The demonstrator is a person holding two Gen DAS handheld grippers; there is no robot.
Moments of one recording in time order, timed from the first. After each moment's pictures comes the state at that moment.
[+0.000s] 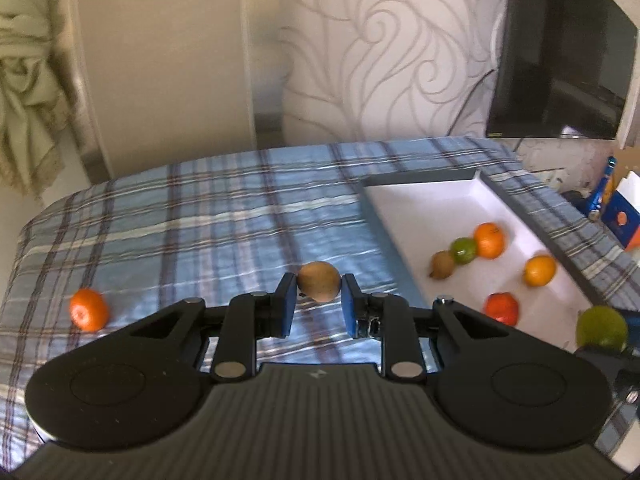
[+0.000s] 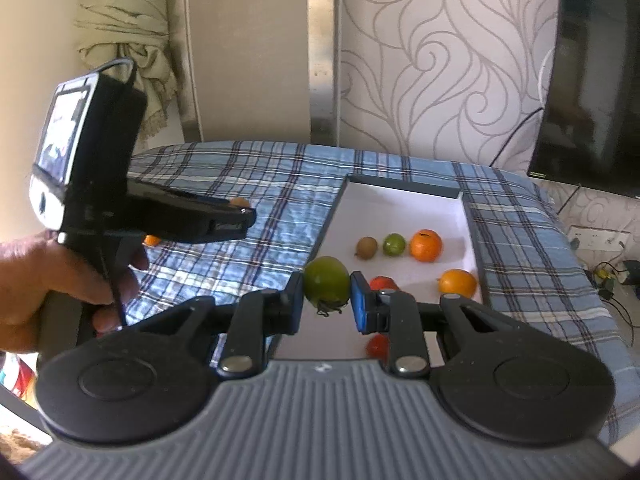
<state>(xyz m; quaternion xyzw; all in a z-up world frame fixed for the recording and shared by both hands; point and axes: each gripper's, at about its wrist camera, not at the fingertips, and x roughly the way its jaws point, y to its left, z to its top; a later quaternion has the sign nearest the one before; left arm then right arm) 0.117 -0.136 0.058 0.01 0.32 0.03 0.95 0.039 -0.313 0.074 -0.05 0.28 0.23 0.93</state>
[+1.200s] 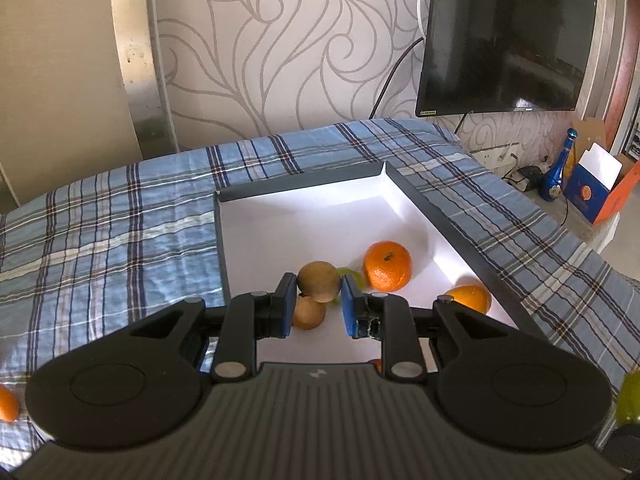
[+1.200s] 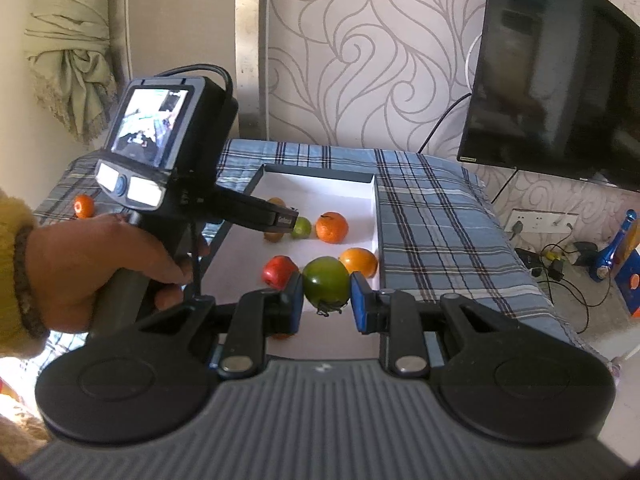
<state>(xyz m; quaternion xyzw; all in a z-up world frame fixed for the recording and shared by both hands) 0.193 -0.231 0.031 0.03 0.34 -0.04 0.94 0.041 -0.369 0.074 -0.05 0.28 0.15 0.95</state>
